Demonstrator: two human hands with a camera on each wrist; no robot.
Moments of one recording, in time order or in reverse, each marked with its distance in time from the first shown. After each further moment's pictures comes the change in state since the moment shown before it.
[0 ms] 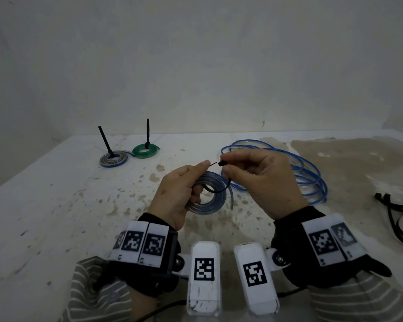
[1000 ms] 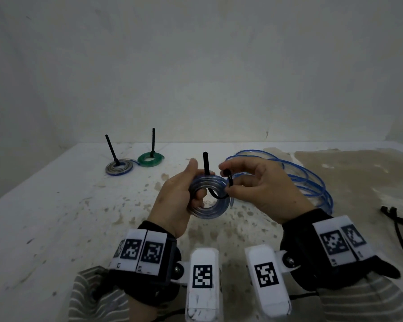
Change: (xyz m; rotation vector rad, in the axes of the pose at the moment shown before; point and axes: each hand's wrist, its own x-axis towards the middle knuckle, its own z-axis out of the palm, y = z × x) left_hand 0.002 0.009 -0.009 -0.098 -0.053 0.028; right_hand 0.010 -0.009 -0.002 -0.010 -0.244 0.168
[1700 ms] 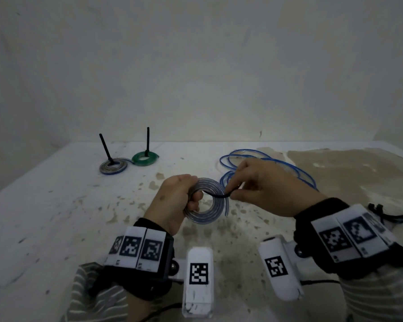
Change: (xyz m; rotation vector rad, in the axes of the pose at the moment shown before) left_hand 0.002 -0.007 -0.001 0.120 0.002 -0.034; right_hand -0.004 -0.015 -0.023 -0.775 -0.221 -0.074
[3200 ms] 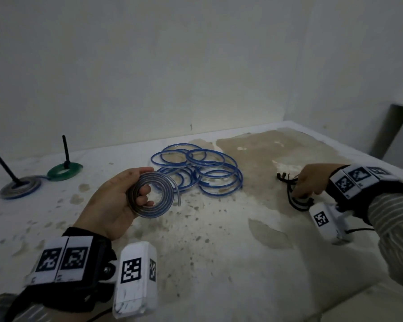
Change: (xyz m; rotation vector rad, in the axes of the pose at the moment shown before) left_hand -0.001 0.000 0.038 -0.105 -0.201 -0.040; right_hand -0.134 0.177 -0.090 -0.350 -0.299 1.051
